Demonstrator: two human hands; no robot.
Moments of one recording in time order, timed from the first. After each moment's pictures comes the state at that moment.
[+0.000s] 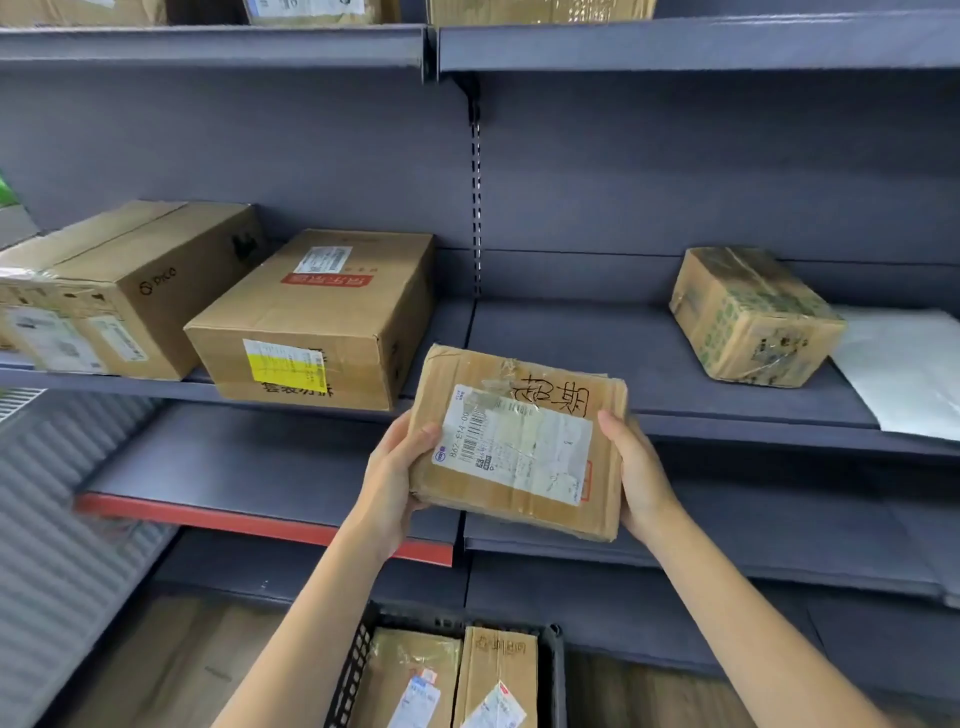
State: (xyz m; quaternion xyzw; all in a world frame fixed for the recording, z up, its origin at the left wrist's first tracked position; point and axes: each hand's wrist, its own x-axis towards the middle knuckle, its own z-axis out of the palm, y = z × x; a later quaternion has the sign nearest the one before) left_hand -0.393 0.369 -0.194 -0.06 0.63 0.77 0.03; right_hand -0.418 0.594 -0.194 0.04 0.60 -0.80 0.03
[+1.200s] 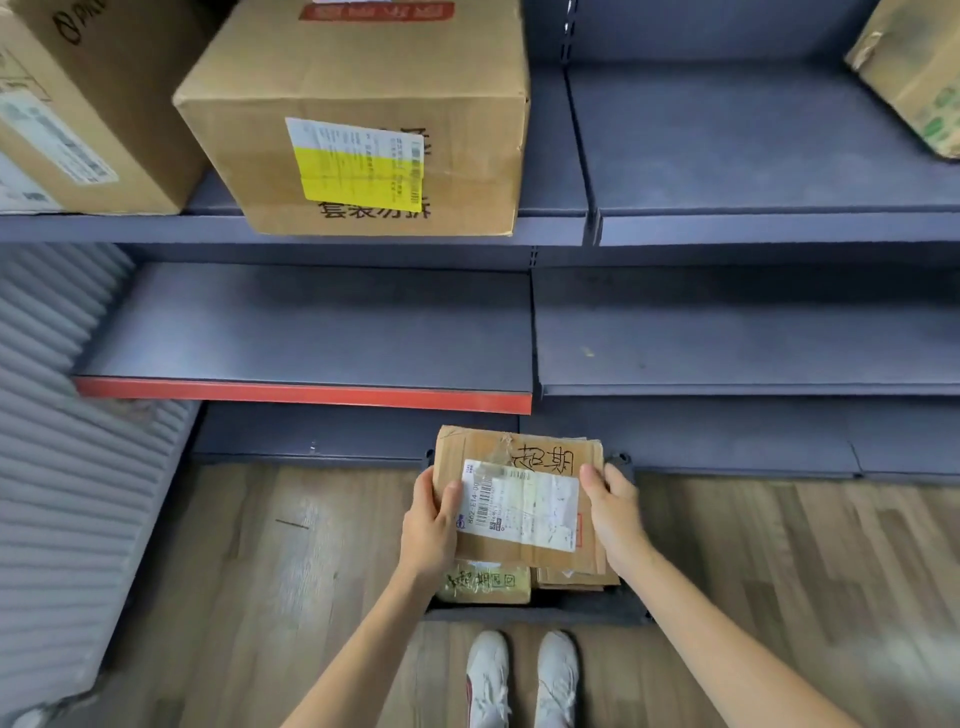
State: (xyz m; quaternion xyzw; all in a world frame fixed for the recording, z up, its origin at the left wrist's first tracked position) left_hand -0.325 0.217 -0.419 -0.21 0.79 0.56 0.14; right_hand -0.336 0.407 -0.412 0.32 0.71 -0.61 0.13
